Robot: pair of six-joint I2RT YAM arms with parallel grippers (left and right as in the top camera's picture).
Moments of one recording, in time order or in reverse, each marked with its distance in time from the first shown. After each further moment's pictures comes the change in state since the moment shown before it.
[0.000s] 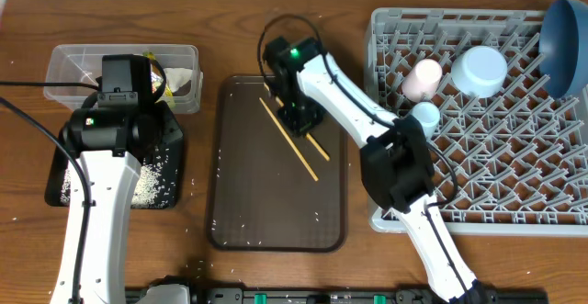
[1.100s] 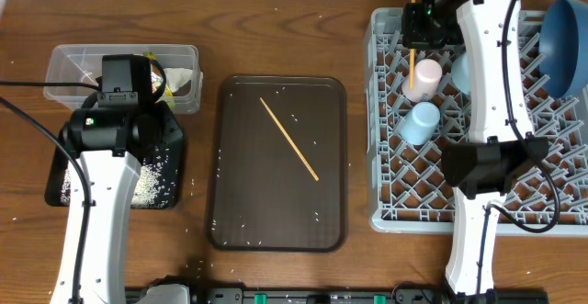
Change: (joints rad) left arm 0.000 0.000 0.000 0.000 0.000 0.000; right arm -0.486 -0.173 0.387 -0.230 -0.022 0.190
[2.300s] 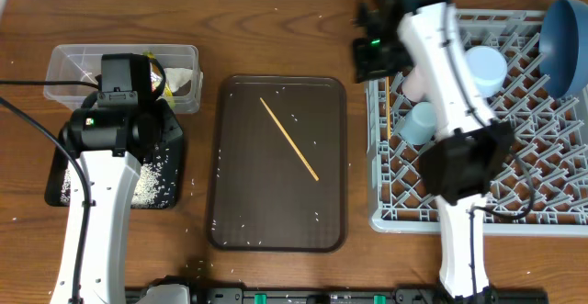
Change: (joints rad) left arm 0.000 0.000 0.000 0.019 0.000 0.000; right arm 0.207 0.000 -0.244 0.097 -0.090 -0.096
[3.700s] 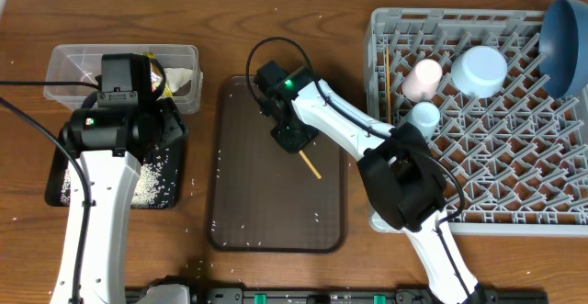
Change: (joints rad) left arm 0.000 0.000 0.000 -0.003 0.000 -0.003; right arm 0.359 0.016 -0.570 0.492 0.148 -0.111
